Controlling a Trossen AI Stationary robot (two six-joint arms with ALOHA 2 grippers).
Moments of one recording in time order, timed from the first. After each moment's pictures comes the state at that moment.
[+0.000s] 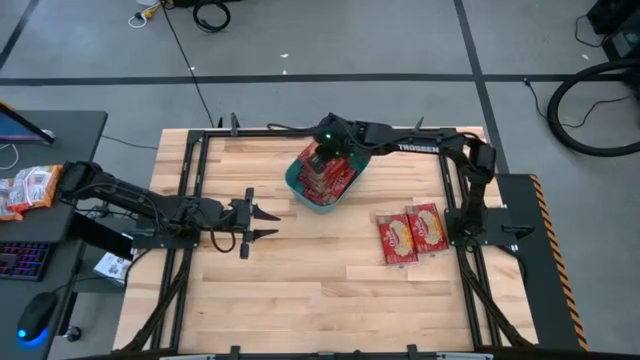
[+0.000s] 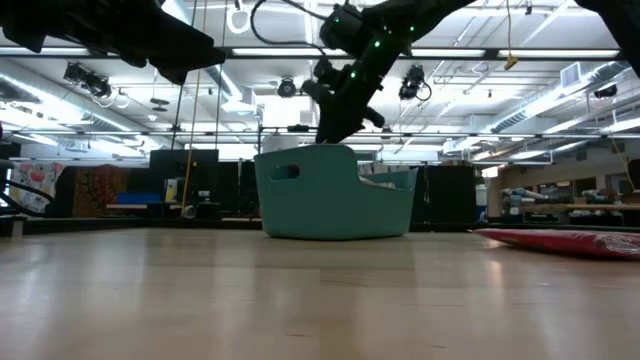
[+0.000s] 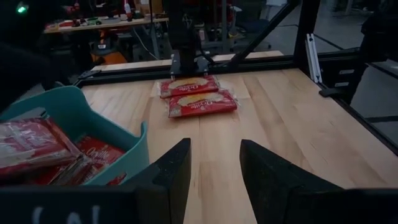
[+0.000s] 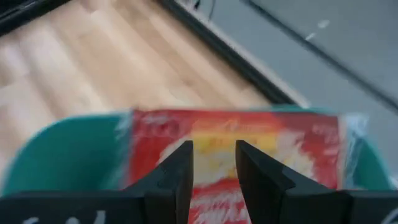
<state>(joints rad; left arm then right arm) -0.25 0.90 0.38 0.34 -0.26 0.02 -0.34 1.87 1.57 -0.52 0.23 0.31</state>
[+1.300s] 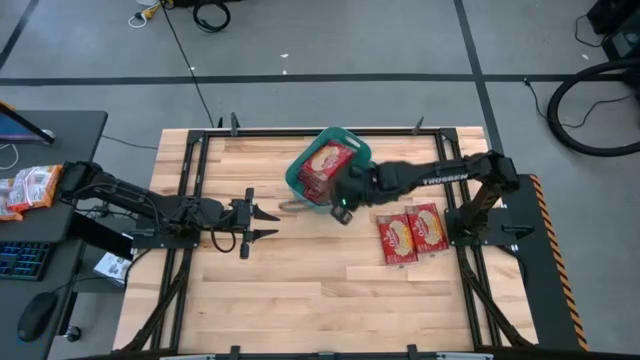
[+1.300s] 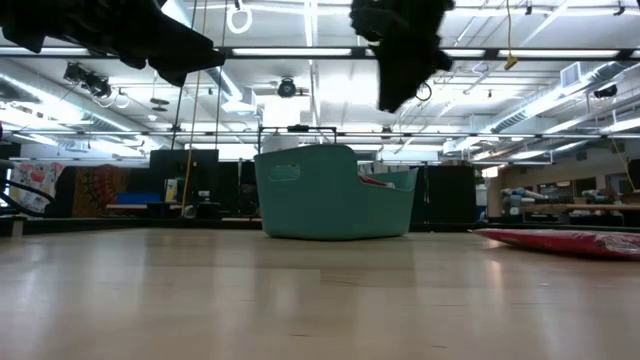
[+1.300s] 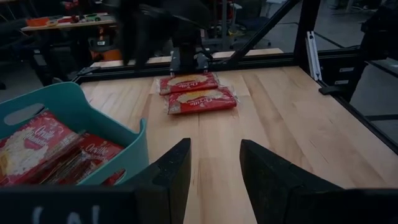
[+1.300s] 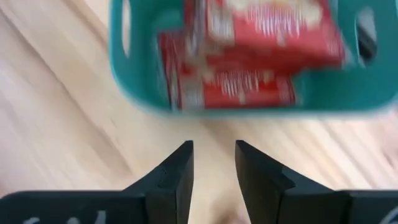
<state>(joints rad) -0.25 0.90 0.38 0.33 -0.26 0.01 0.05 1.72 1.56 -1.06 0.41 0.67</state>
